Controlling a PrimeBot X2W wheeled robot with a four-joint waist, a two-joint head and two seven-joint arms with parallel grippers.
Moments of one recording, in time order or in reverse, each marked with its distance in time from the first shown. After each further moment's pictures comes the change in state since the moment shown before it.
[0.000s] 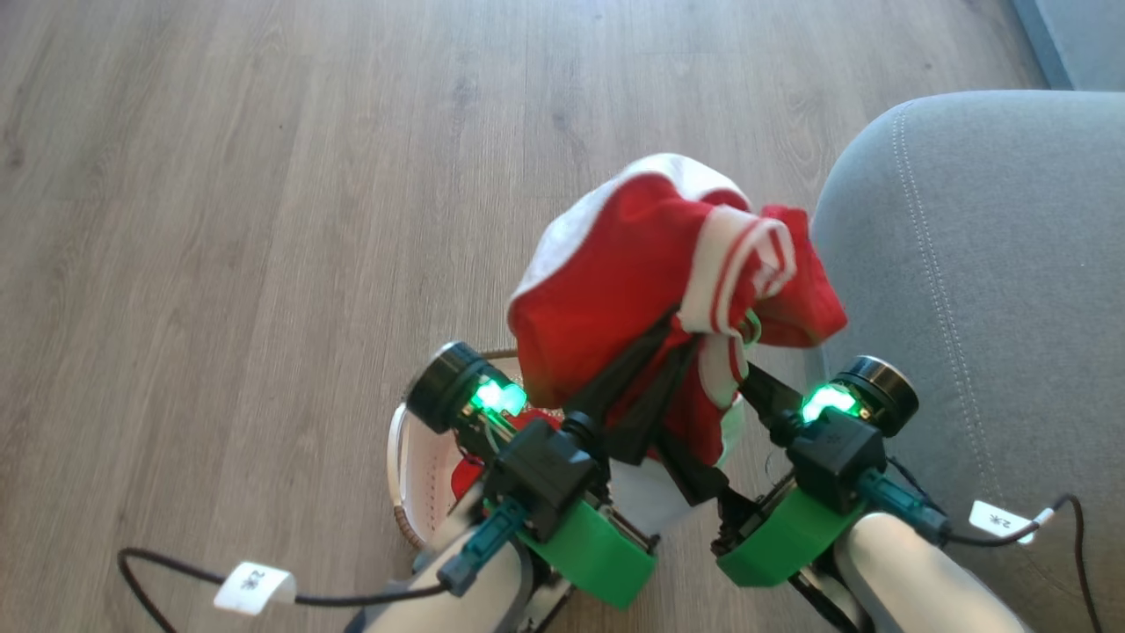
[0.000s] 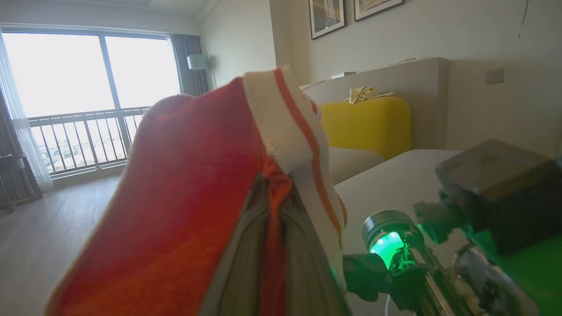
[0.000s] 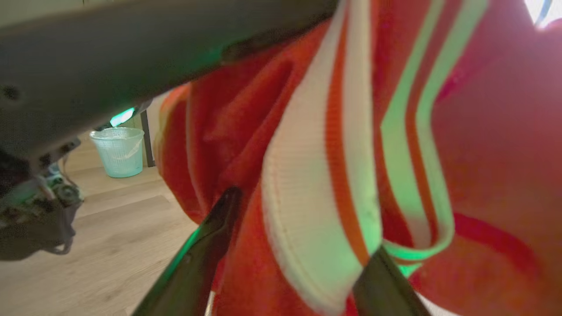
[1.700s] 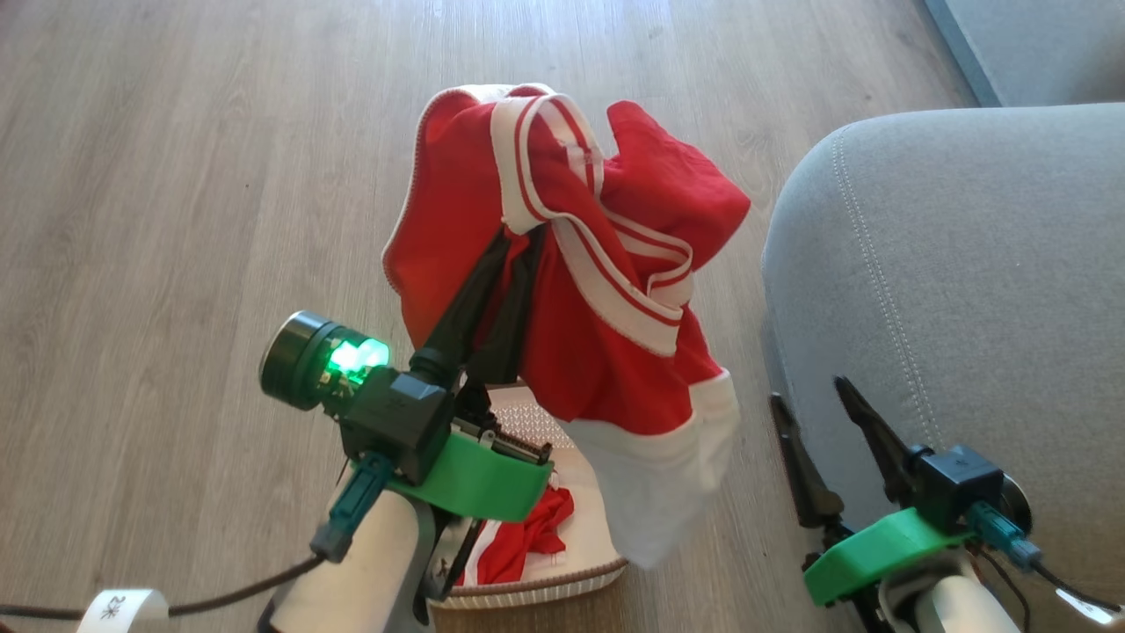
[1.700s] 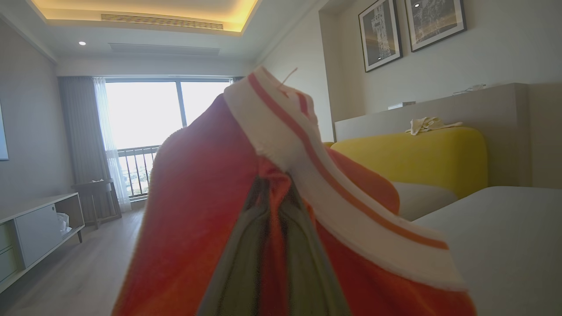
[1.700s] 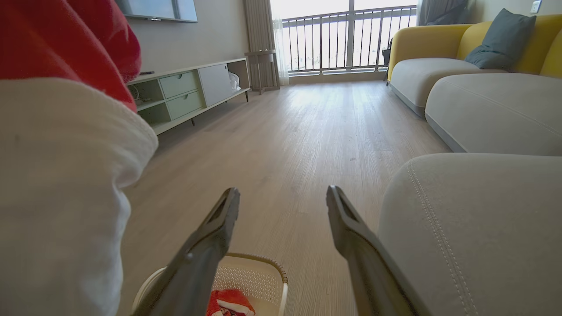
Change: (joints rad) left arm 0.043 -0.002 0.235 -0.072 0.052 0.053 0.004; right arm 0.231 0.168 -0.435 0.190 -0.030 0.000 0.000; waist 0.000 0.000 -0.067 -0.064
